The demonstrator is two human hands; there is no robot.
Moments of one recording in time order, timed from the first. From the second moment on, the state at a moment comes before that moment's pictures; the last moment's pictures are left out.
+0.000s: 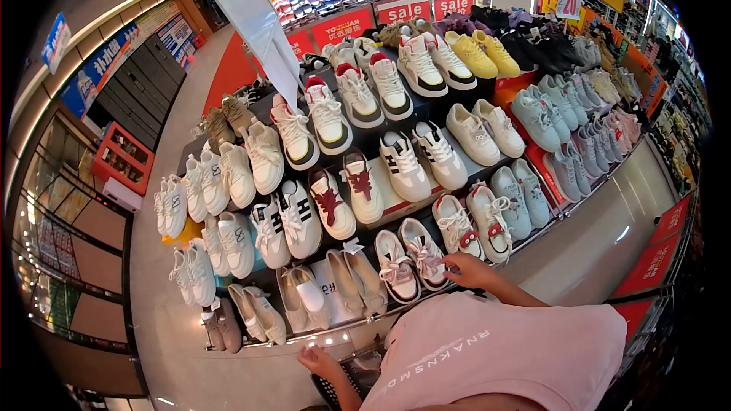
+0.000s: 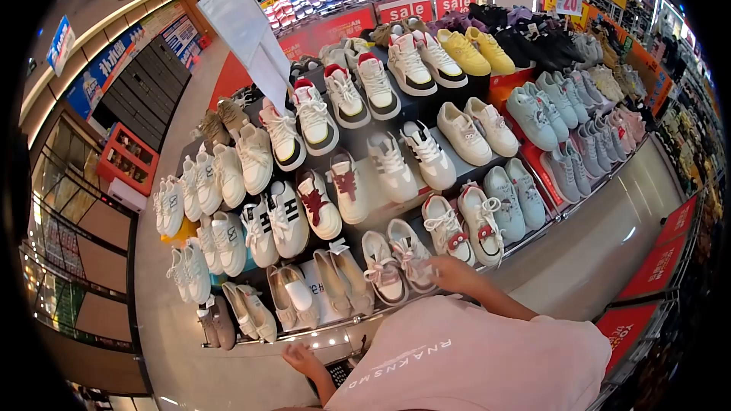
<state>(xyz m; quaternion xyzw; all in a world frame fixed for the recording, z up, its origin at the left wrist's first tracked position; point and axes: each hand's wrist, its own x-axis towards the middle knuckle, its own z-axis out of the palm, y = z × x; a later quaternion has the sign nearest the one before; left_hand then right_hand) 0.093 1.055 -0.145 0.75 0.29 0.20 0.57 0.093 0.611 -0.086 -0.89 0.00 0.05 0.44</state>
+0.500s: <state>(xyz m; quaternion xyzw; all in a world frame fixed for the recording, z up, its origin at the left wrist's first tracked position) -0.056 0.914 -0.250 0.94 0.15 -0.10 0.30 0.061 0.559 -0.074 -0.90 -0.02 0.07 0.43</state>
